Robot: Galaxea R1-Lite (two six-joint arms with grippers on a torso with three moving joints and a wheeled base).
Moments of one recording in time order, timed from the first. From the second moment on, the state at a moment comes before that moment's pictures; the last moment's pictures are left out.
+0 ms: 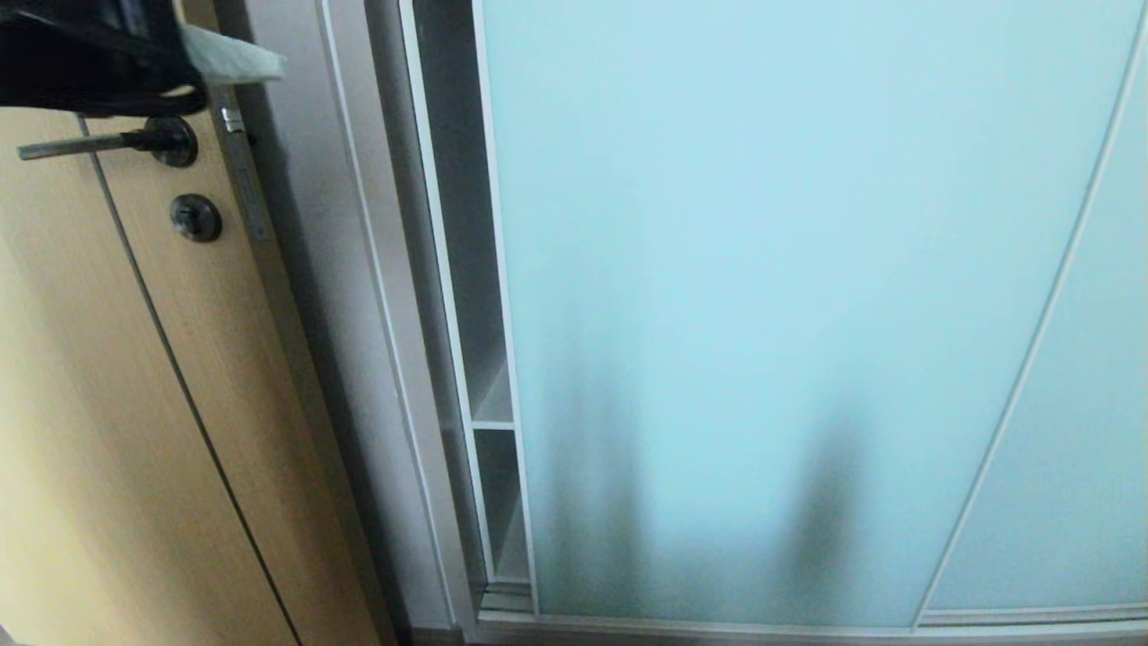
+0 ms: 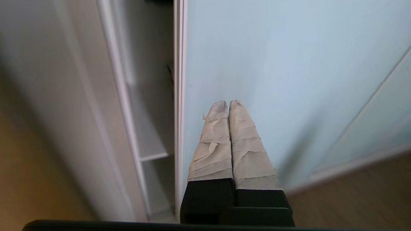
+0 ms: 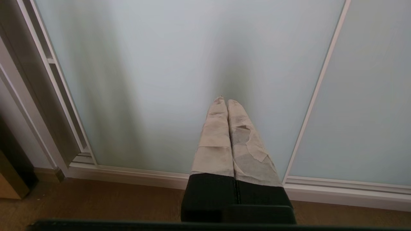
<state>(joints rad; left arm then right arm) -0.05 1.56 -1.80 0.34 -0.40 -0.10 0.00 0.00 0.00 0.00 0.01 0.01</state>
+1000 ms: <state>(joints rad) -0.20 1.96 -1.87 0.31 -0.51 -0.30 0.00 0.00 0.00 0.00 0.01 0.01</state>
